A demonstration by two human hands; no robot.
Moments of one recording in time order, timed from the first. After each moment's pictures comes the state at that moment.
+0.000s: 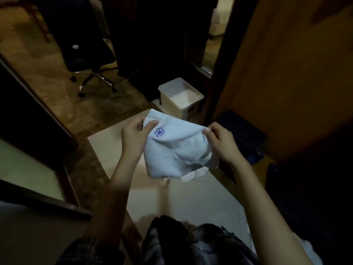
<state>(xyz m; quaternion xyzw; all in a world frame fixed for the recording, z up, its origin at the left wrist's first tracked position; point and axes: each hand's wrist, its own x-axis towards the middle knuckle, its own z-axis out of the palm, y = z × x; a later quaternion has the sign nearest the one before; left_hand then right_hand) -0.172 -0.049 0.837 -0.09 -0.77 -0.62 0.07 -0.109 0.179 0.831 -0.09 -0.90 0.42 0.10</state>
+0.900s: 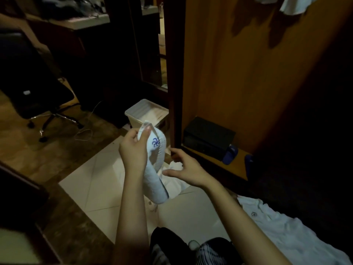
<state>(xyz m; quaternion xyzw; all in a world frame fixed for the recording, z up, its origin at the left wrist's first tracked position) -0.136 0.046 0.870 -0.10 -0.77 -0.63 0.06 -0.048 0.176 0.829 -0.11 -0.84 0.53 0.00</state>
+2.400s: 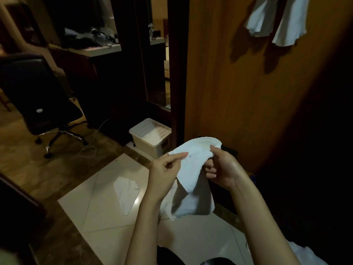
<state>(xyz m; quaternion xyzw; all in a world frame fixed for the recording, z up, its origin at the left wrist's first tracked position) -0.087 0.070 0.880 -0.29 -0.70 -0.65 -0.06 -0.021 0.222 0.907 -0.32 -0.46 0.83 0.04</state>
